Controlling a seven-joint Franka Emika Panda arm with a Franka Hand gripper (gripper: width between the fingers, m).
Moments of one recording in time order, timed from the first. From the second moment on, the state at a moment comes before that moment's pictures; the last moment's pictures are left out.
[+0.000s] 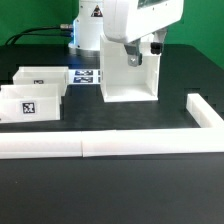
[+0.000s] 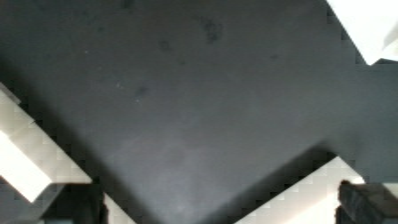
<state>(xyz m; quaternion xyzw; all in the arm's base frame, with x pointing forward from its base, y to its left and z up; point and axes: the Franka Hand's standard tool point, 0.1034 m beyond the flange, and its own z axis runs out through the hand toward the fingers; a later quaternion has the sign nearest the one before) 0.560 0.055 0.110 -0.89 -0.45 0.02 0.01</state>
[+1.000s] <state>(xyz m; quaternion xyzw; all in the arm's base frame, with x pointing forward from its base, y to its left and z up) 0.498 0.073 0.139 -0.96 -0.27 0.00 -0.01</state>
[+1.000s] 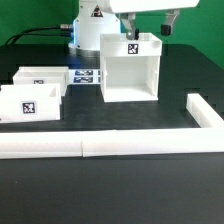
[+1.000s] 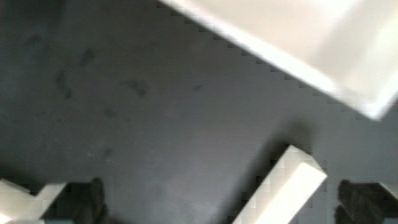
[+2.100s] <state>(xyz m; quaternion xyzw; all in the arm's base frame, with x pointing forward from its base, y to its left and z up) 0.445 0.084 0.141 -1.00 -0.09 0.01 -0.01</state>
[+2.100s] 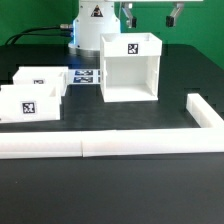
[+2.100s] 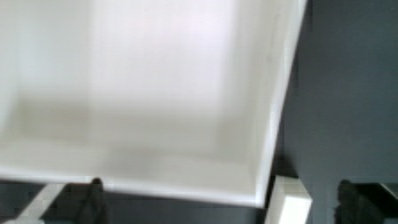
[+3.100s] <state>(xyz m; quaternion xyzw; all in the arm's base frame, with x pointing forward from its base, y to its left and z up) 0.399 0.107 0.105 -1.00 -0.07 0.01 0.01</state>
